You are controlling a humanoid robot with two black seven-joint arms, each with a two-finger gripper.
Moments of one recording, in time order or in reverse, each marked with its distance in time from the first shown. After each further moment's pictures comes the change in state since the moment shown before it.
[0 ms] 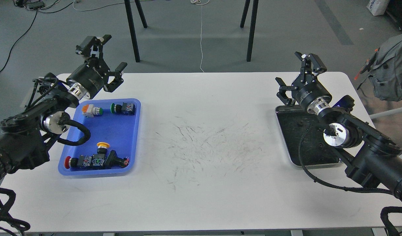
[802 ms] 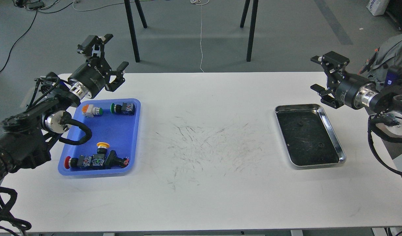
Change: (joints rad) left arm -0.002 -0.006 0.001 0.002 -0.003 0.000 0.000; right arm 0.324 -0.403 -0.649 0.175 -0.055 -0.019 -0.080
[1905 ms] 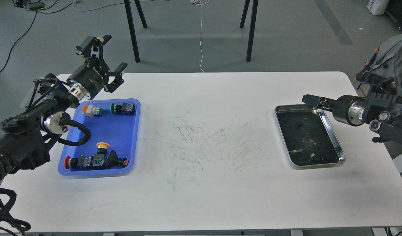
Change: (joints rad) left arm 0.005 0.002 -0.002 0.000 -0.002 0.000 0.000; right arm 0.021 0.057 -0.132 -0.059 -0.887 -0.094 -0.129
